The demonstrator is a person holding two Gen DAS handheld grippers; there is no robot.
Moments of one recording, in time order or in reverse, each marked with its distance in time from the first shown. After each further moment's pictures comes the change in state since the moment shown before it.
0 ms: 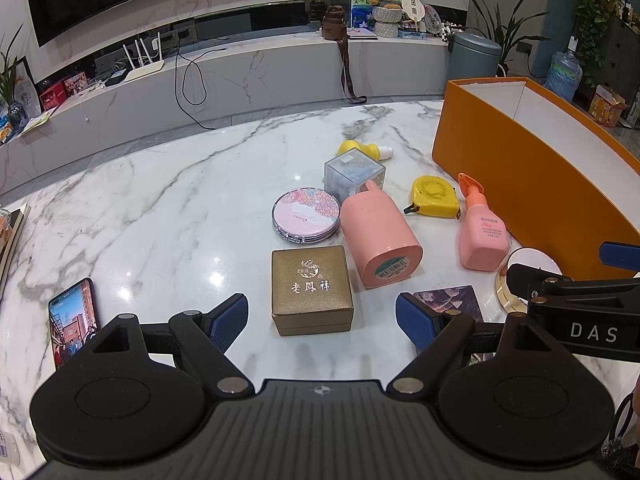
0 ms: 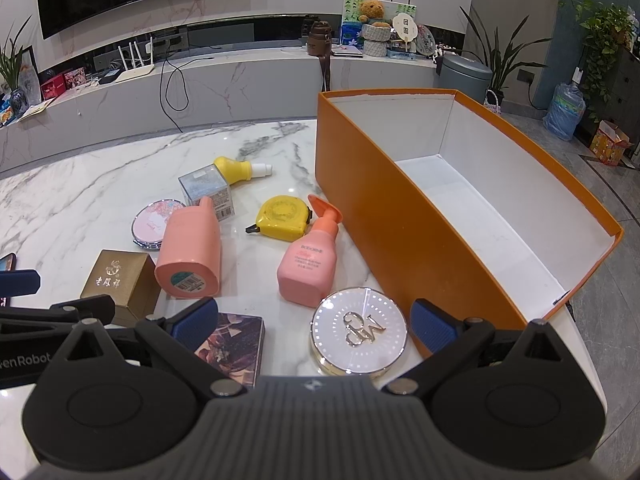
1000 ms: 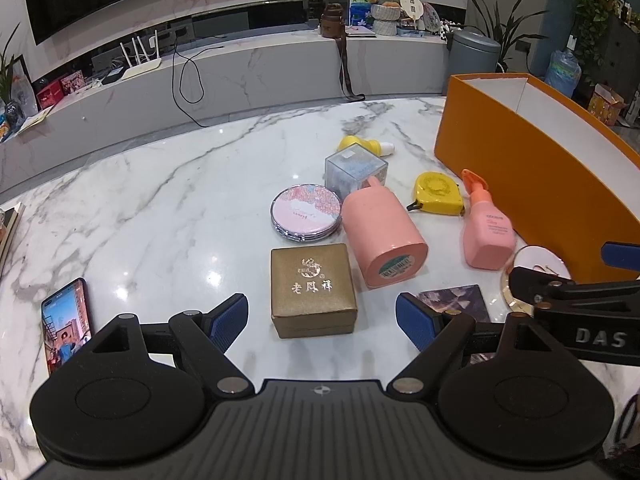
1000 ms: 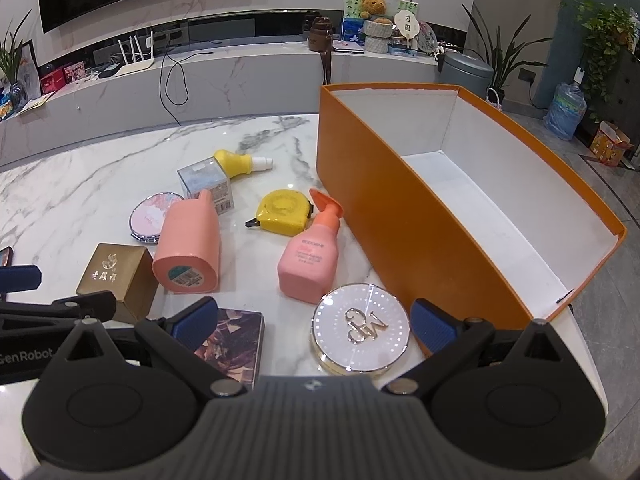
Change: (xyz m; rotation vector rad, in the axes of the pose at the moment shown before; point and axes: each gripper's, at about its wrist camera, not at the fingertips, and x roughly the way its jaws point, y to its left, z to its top) left arm 0.014 0.004 -0.002 0.003 0.006 -0.003; right arm 0.006 0.003 -0.001 -0.011 0.015 -0.003
